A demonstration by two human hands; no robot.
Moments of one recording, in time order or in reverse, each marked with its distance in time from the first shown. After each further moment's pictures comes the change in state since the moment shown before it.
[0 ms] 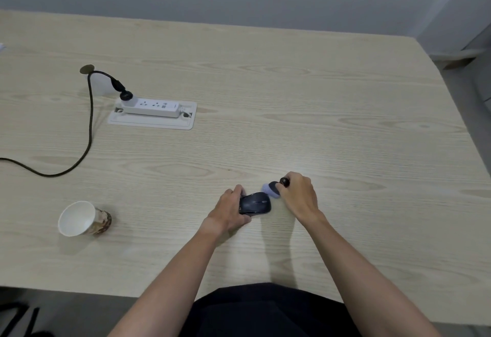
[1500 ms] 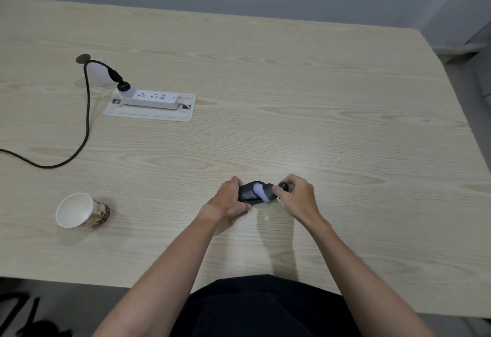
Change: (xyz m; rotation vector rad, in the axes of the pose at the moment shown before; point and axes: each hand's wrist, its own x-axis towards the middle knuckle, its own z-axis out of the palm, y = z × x) left_hand 0.011 0.003 -0.006 -0.059 -0.065 -0.099; right_hand -0.024 0.011 0.001 0.284 -0.066 0.043
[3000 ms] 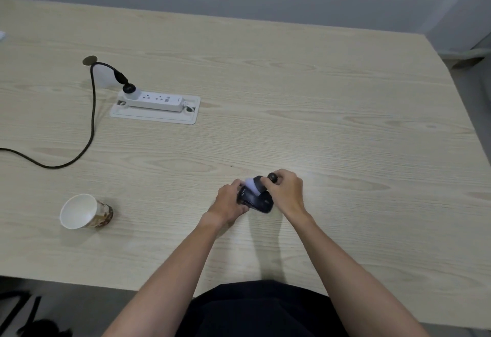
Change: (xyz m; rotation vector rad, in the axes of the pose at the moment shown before) left_hand -0.012 -0.002 -0.002 -0.092 0.100 0.029; right_hand 0.015 -0.029 0.027 0.026 0.063 -0.038
